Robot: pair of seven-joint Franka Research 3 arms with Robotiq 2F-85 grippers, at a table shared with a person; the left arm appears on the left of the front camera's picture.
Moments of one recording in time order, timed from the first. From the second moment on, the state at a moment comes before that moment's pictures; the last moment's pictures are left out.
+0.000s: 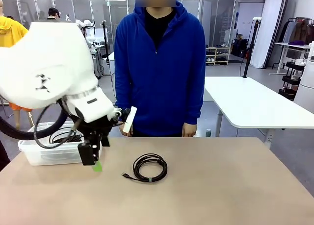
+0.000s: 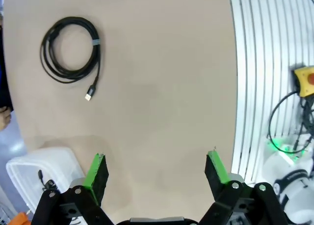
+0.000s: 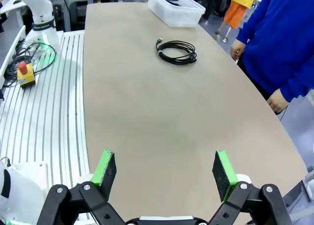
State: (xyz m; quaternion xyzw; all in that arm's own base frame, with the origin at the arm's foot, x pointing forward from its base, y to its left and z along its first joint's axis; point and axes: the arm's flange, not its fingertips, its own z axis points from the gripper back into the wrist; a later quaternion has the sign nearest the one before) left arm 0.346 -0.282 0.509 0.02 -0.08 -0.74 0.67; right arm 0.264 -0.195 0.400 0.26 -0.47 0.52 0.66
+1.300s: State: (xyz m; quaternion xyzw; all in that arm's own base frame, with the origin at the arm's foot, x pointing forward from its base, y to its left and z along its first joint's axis) left arm 0.378 -0.315 0.433 -0.02 -0.07 -0.73 0.68; right arm 0.262 -0.201 0.380 0.27 -0.48 0.52 0.66
